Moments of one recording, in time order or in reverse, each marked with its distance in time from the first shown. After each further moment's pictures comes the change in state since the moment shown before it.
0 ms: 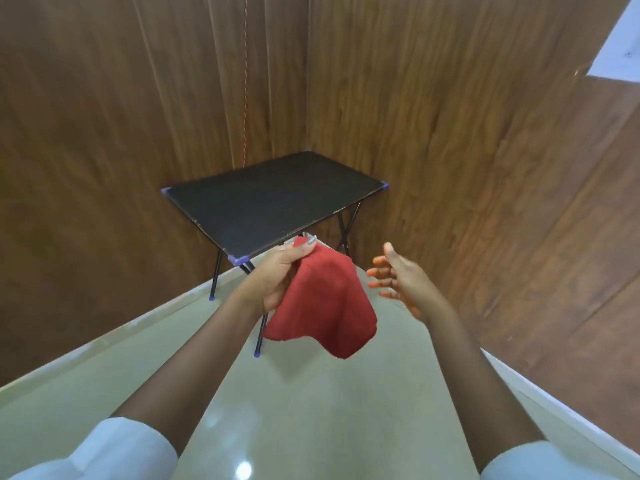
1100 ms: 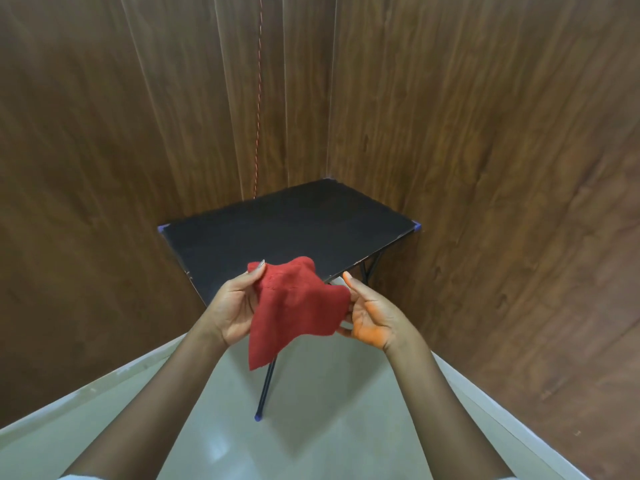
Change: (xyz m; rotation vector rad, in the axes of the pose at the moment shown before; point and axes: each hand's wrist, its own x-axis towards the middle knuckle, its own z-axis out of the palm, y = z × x) left_hand 0.172 0.063 -0.119 -0.322 0.199 0.007; right_hand 0.221 -0.057 0.063 0.390 -0.431 0.318
